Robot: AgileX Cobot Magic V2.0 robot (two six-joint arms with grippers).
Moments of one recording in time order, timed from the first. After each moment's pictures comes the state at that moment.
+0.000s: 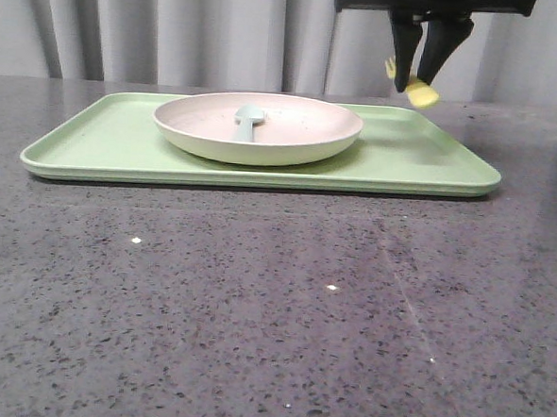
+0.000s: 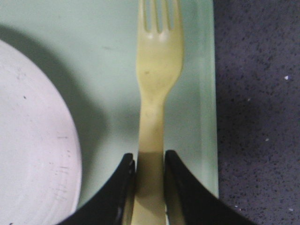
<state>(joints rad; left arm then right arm) -0.03 0.72 -0.73 -0.21 0.58 0.01 0.40 2.04 -2.02 -0.12 1.25 0.42</state>
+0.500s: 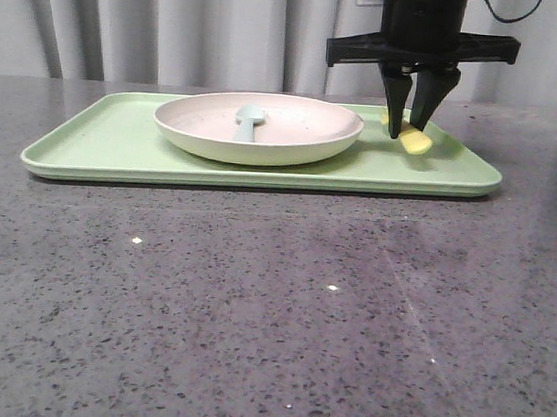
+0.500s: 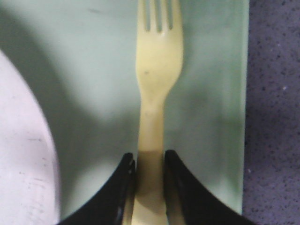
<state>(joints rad) -0.03 0.72 -0.73 -0.21 0.58 0.01 0.40 2.11 -2.00 -0.12 1.25 0.42</state>
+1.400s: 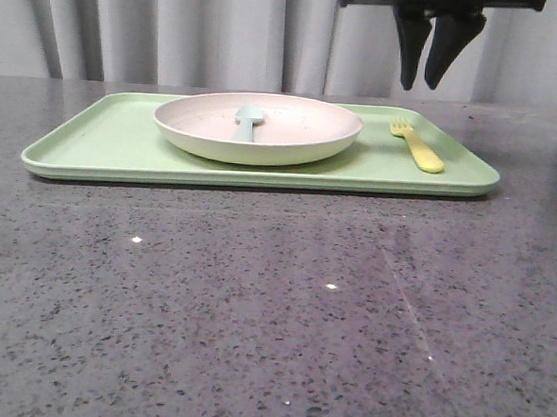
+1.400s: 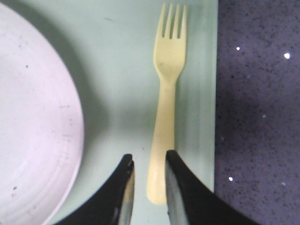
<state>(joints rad) -0.03 0.72 -0.73 -0.20 0.58 0.01 0.41 1.96 -1.94 -0.12 1.24 0.41</state>
